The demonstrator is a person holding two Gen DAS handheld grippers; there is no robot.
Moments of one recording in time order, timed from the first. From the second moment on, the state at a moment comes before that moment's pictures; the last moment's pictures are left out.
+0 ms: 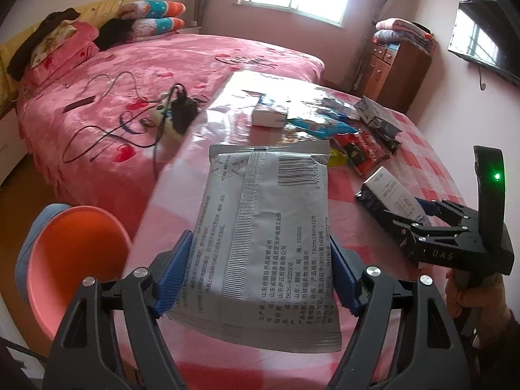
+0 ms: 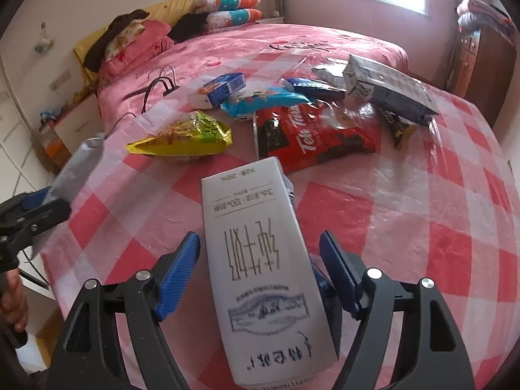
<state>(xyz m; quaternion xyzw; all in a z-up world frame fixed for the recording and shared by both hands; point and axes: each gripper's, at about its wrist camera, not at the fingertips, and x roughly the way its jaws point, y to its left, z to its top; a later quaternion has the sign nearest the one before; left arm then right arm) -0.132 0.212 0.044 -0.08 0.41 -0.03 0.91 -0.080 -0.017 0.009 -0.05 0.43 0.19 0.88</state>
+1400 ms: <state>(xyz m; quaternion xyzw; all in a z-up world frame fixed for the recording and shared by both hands) -0.205 0.419 -0.006 -0.21 0.40 0.20 0.87 -0.073 0.294 0.047 -0.02 0.45 0.45 0.77</state>
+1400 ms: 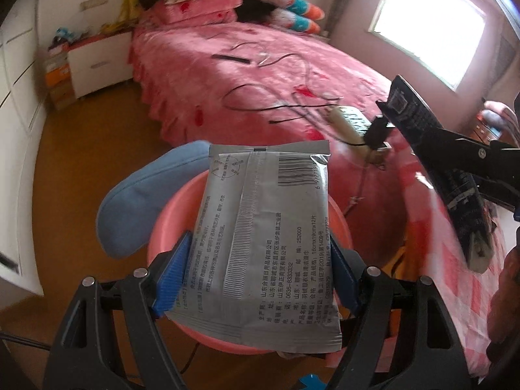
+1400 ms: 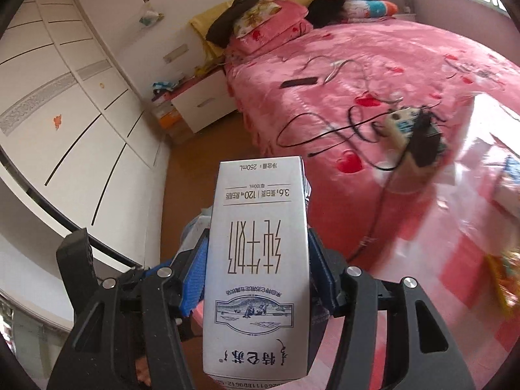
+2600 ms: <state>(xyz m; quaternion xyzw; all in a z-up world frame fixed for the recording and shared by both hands) -0.203 0.323 0.069 -0.13 0.37 0.13 0.91 -0.109 0.104 0.054 0.06 0.42 0.33 0.84</state>
